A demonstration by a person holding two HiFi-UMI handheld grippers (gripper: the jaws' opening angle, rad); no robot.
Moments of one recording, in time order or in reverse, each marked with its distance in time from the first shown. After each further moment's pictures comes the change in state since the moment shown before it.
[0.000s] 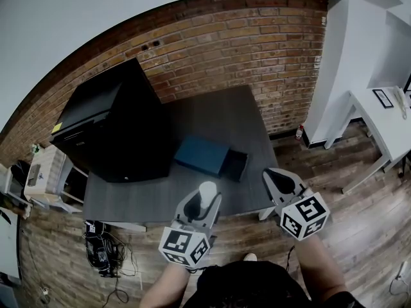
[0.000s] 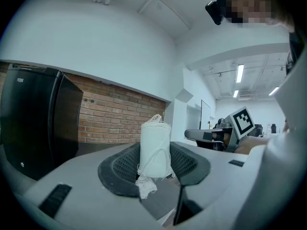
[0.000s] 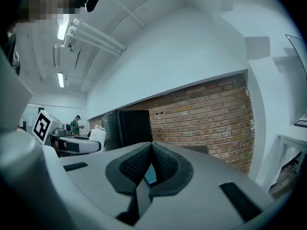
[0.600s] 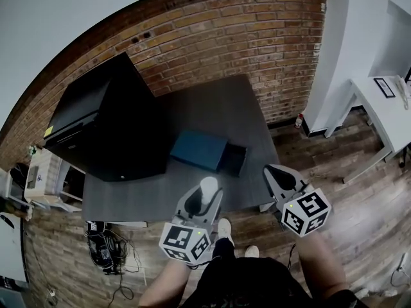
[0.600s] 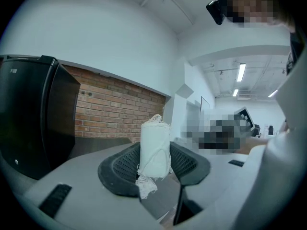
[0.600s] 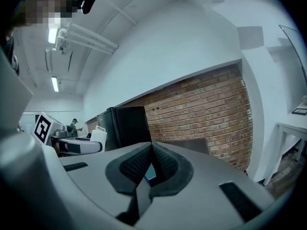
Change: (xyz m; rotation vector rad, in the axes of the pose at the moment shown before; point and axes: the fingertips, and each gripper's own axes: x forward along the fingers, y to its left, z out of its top) left arm 0.029 0.012 -0.015 -0.019 0.061 -0.025; right arm 0.016 -0.021 -0.022 0.075 0.038 -0.023
